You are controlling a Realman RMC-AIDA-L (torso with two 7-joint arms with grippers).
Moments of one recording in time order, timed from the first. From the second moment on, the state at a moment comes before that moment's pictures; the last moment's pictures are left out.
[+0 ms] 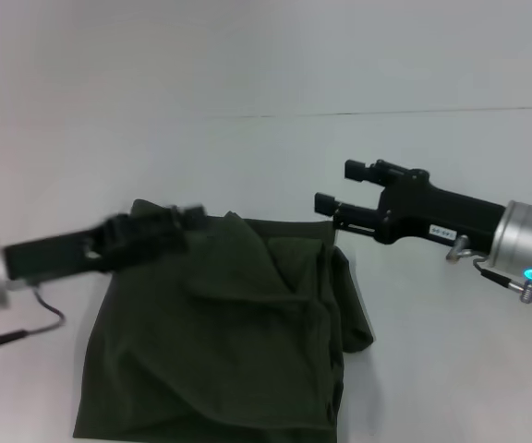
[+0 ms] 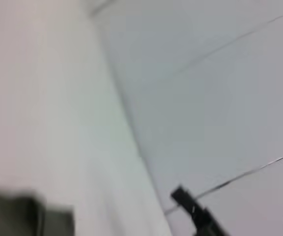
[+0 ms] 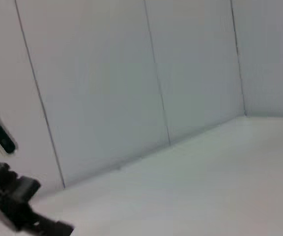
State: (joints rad) left arm -0.57 -2.09 0.46 0.60 2.06 1.64 -2.18; right arm 0.60 2.09 -0.83 -0.40 -1.61 -1.27 1.13
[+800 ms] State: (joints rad) left arm -0.39 -2.12 0.44 0.79 2.13 1.78 -1.40; right arm 0.68 2.09 -1.14 -1.03 -2.00 -1.49 1.90
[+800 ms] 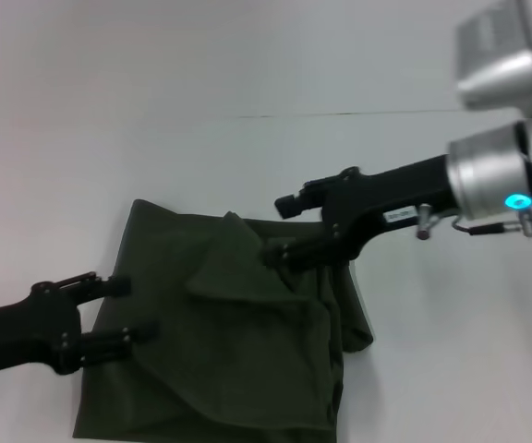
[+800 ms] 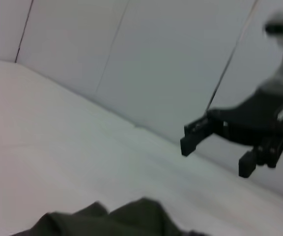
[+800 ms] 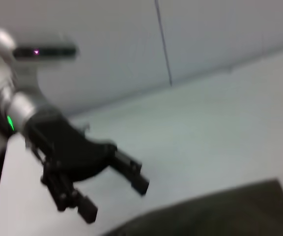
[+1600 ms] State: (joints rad) left arm -0.35 -2.13 0.35 0.81 2.12 1.83 -1.36; right arm 0.97 2.11 -1.56 -0.97 -2.29 -1.29 2.27
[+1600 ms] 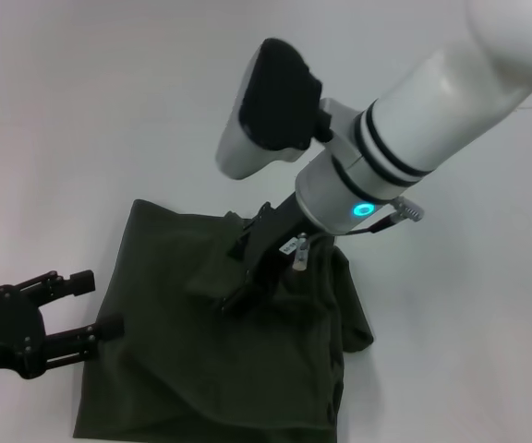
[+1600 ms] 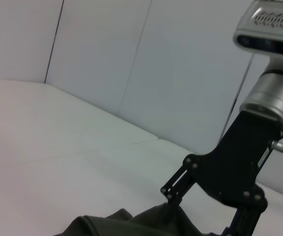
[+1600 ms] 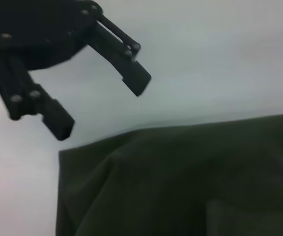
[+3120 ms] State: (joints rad) left arm -0.37 -2.13 0.36 0.85 2.12 1.80 -1.38; right arm 1.09 2.12 -1.70 -0.81 -2.35 -1.19 2.48
